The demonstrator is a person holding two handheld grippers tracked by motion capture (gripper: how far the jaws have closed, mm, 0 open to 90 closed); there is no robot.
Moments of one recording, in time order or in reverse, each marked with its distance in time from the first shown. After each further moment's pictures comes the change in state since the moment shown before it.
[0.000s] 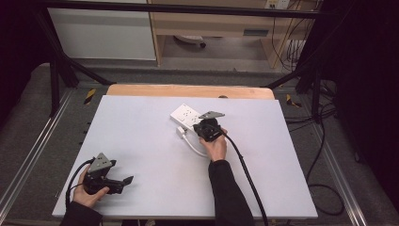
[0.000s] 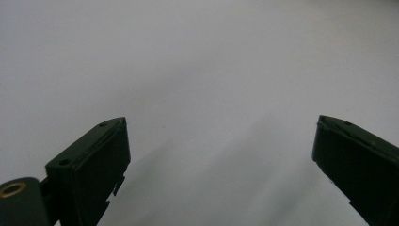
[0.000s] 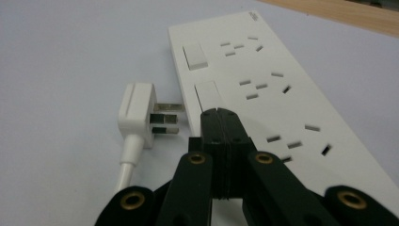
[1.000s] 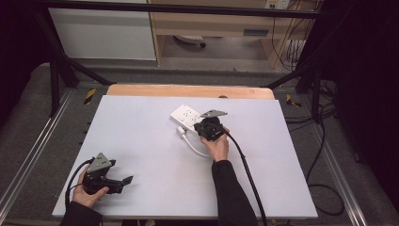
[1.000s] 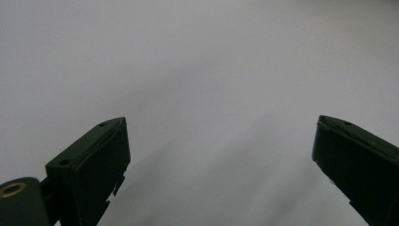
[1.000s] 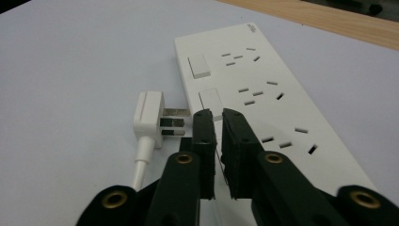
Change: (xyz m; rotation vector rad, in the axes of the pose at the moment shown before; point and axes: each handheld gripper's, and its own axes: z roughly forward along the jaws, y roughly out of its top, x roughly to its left) left arm 0.000 0.000 -0.001 -0.005 0.004 0.001; right arm 0.001 0.008 -0.016 -0.003 0.008 0.010
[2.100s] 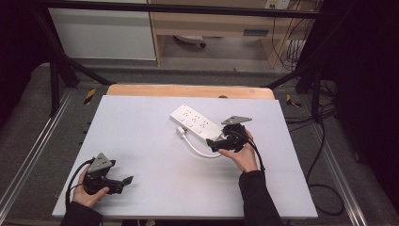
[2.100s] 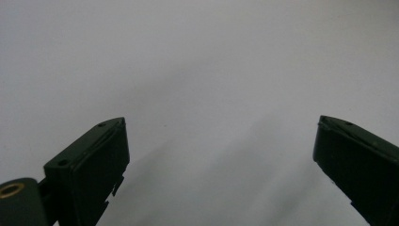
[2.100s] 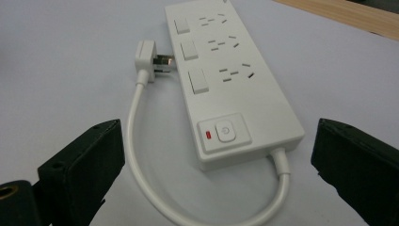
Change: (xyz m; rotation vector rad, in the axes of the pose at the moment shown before) left arm -0.001 0.000 0.001 0.008 0.005 -0.003; right arm -0.018 -0.018 -0.084 0.067 -0.012 -0.021
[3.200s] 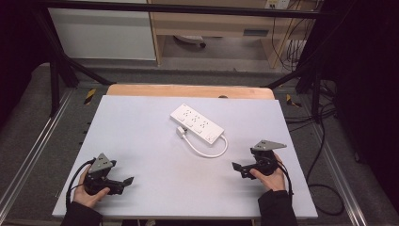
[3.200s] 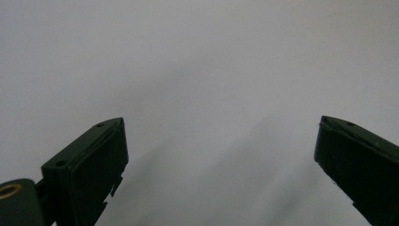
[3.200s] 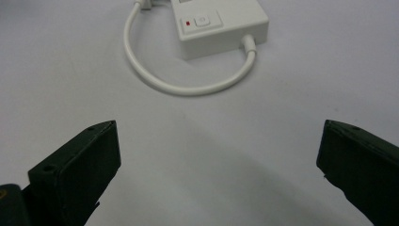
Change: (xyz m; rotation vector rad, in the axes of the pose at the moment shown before) left arm -0.002 0.000 0.001 0.006 -0.007 0.004; right arm -0.033 -0.090 -0.063 -0.011 0.065 0.023
